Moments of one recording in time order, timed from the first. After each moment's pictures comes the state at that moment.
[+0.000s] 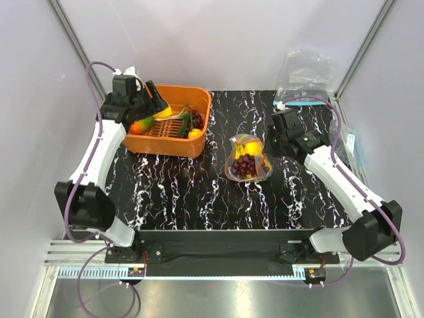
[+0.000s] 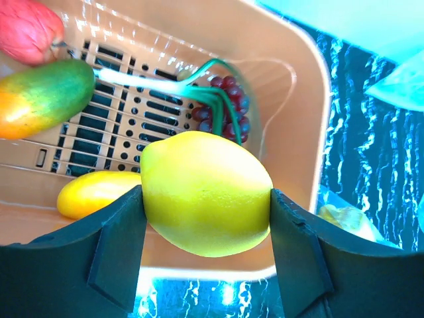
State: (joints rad) left arm -0.12 1.57 1.54 -0.56 0.11 -0.49; right arm 0.44 1.34 1.24 -0.74 0.10 0.55
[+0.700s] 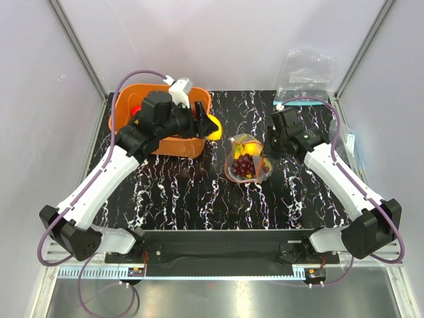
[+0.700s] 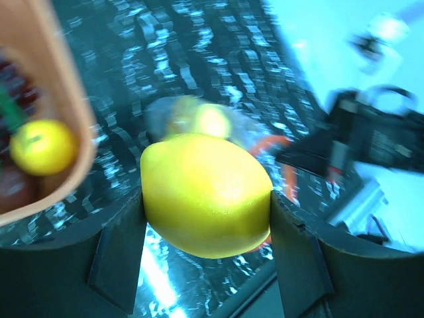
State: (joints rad) left arm -0.56 1.33 1.46 -0.53 0.22 -0.45; right arm 0.44 1.35 1.27 -0.82 0.03 0.58
